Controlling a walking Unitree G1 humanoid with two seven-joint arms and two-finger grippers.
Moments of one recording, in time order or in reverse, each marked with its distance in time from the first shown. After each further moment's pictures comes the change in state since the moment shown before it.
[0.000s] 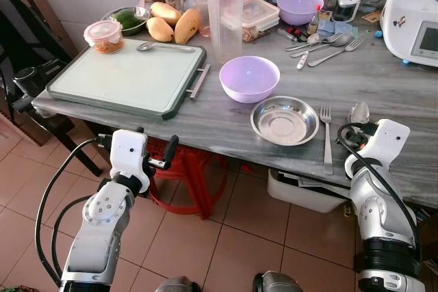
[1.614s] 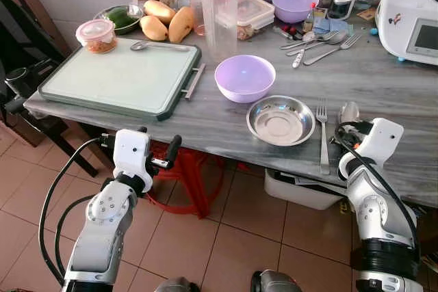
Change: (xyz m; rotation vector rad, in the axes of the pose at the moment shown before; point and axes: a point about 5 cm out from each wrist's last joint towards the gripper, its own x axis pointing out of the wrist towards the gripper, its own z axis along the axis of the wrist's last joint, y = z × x) left arm 0.002 -0.004 0.001 -0.009 -0.003 -0.010; right arm -0.006 0.015 -0.003 0.042 0.055 0.082
